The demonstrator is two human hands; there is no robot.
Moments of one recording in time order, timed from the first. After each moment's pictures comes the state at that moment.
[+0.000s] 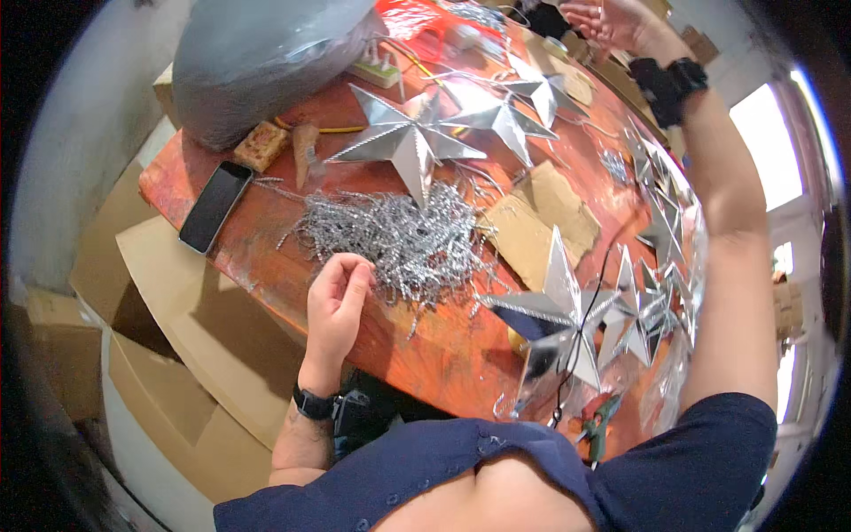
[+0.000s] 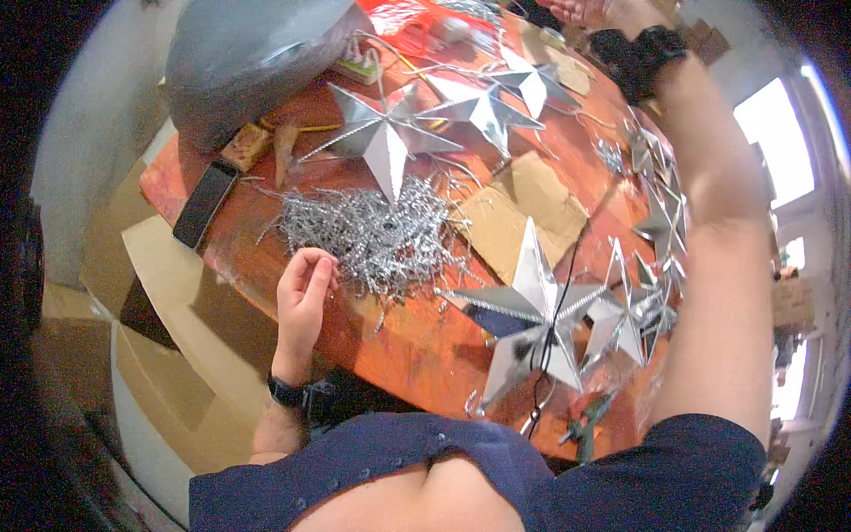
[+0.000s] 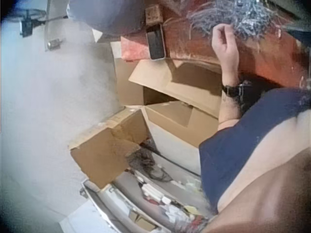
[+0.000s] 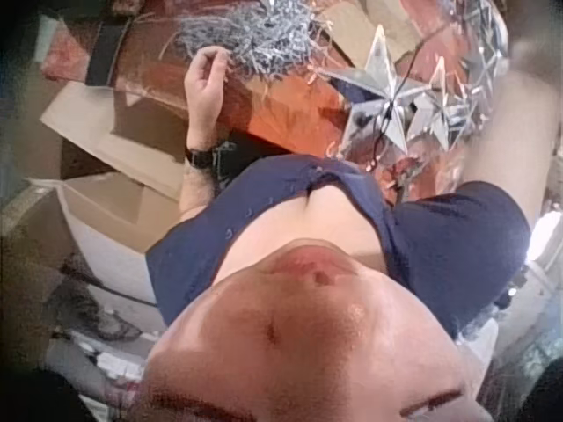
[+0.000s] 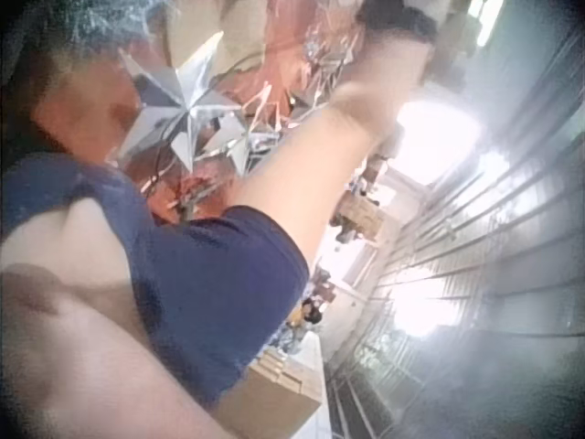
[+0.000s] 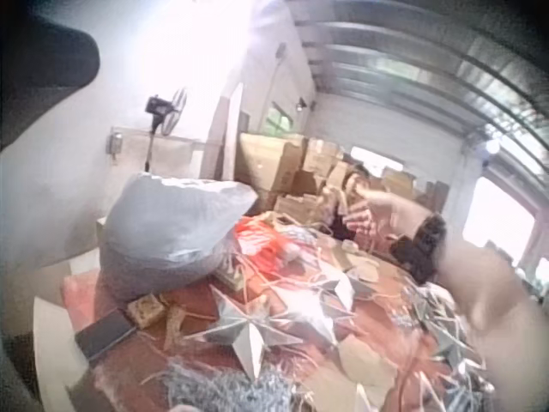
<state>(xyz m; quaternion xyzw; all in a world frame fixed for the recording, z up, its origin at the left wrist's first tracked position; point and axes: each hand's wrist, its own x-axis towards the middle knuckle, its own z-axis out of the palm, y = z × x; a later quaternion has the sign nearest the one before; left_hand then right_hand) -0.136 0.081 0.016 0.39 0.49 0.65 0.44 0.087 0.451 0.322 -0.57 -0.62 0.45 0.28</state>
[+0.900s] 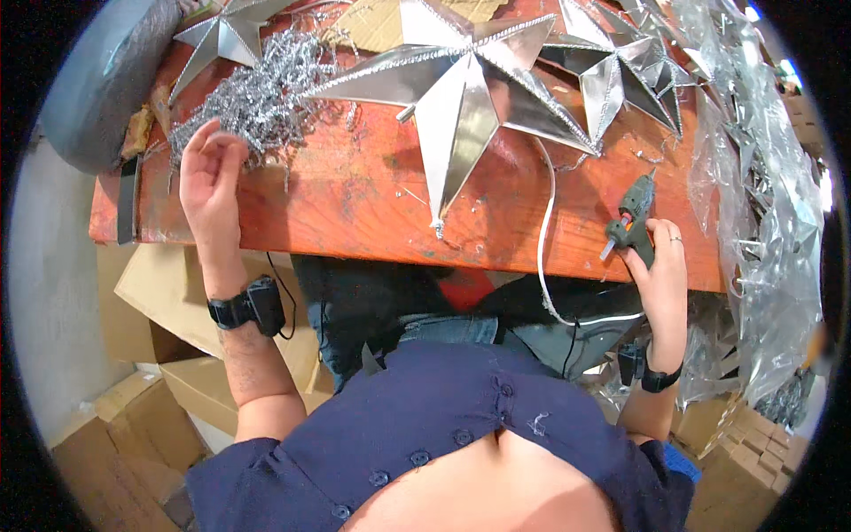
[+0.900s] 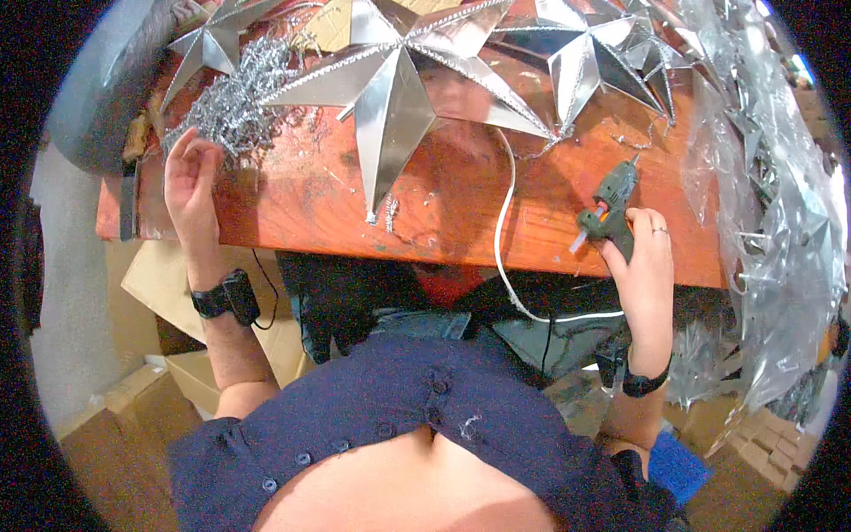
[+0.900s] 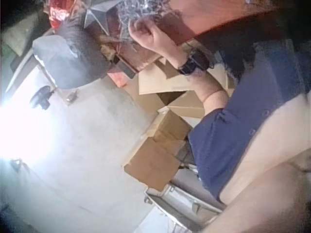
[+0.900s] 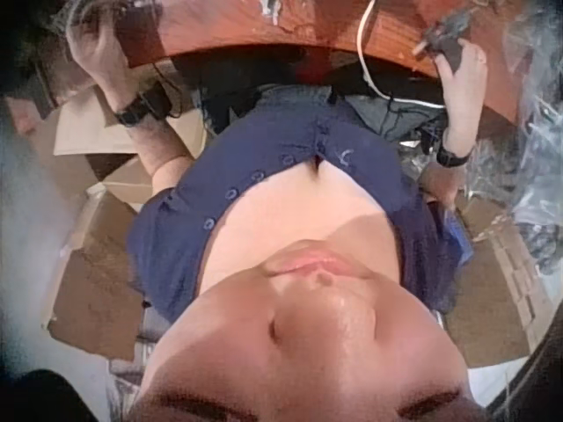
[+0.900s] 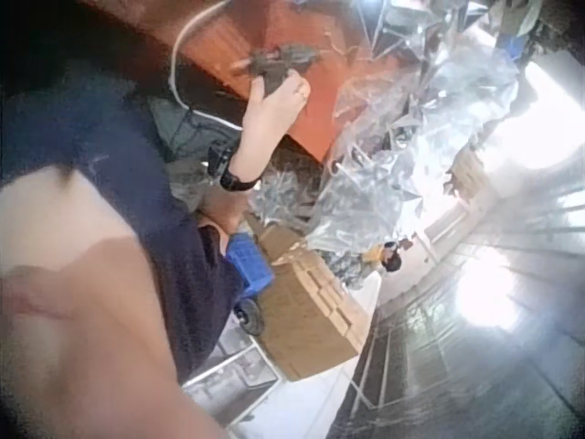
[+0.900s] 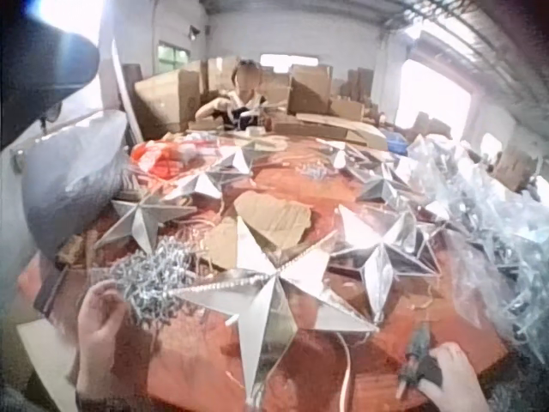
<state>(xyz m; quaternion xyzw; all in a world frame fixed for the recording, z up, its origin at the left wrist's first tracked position) -0.115 0.085 0.003 0.55 0.45 0.59 0.38 0.355 -0.104 0.052 -0.78 -0.62 0.03 0.08</state>
